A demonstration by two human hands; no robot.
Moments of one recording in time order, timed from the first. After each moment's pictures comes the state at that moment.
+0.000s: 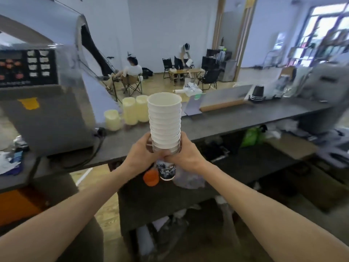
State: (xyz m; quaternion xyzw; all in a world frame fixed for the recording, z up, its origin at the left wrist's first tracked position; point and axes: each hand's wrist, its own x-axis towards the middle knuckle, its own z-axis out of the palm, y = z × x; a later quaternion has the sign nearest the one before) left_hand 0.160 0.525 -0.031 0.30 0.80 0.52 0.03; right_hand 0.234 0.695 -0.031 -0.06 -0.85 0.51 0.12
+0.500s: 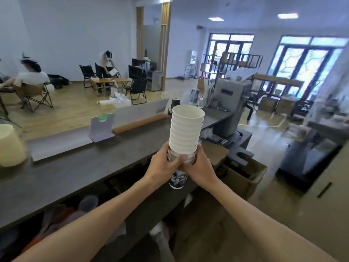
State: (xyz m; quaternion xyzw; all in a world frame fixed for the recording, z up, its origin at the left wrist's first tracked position) left_hand 0.207 0.907 -0.031 0.46 0.66 0.57 0.16; right_hand 0.330 1.000 -0.020 -0.28 -0.81 0.41 0.31
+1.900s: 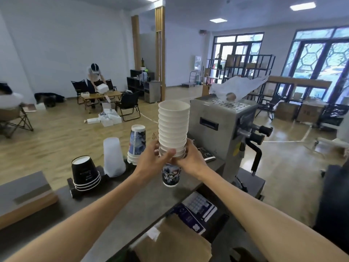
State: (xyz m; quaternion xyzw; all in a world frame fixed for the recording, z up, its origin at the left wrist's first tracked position) left_hand 0.030 1.682 0.013 0.42 0.70 0.56 0.15; right_hand 0.144 1.801 0.021 -0.25 -0.83 0.42 0.27
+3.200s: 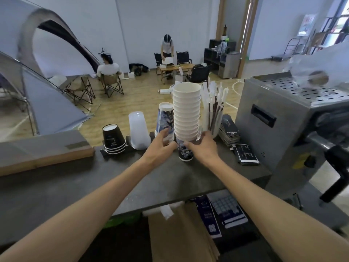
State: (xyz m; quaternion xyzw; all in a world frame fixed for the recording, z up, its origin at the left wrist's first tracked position) left_hand 0.029 1.738 -0.011 0.20 0.82 0.53 0.11; right_hand 0.072 1.903 -0.028 -0.21 -0.83 0.49 0.16
